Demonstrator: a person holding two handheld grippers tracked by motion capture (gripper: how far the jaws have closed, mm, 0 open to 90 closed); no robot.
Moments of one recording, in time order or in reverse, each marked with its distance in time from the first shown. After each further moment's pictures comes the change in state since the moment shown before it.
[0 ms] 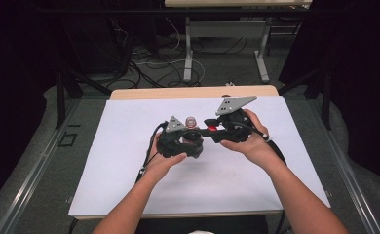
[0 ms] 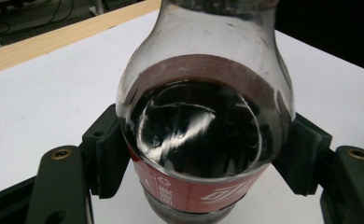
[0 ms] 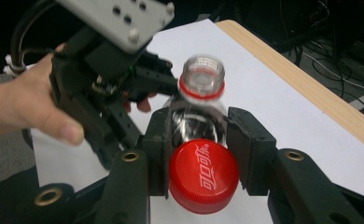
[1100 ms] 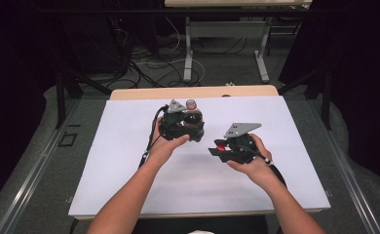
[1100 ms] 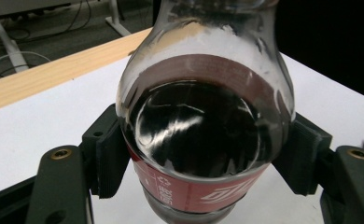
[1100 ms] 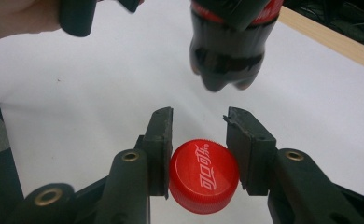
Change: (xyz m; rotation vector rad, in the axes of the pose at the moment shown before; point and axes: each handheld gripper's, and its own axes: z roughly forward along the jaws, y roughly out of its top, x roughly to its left) left arm 0.019 0.039 0.016 -0.034 0.056 -0.040; right arm 0.006 -0.077 0.017 0.038 -0.058 0.105
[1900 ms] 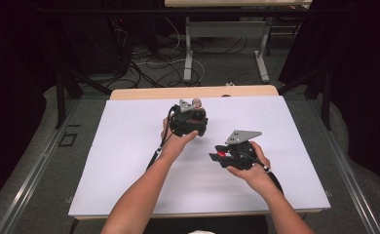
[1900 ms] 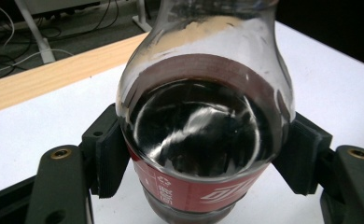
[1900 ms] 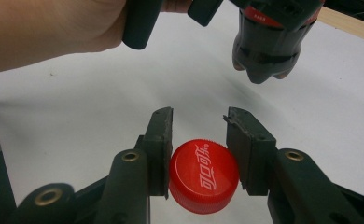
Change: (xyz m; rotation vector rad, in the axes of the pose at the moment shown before) left arm 0.013 -0.016 0.058 0.031 0.098 -0.009; right arm -0.001 -0.025 0.011 -0.010 -0.003 0.040
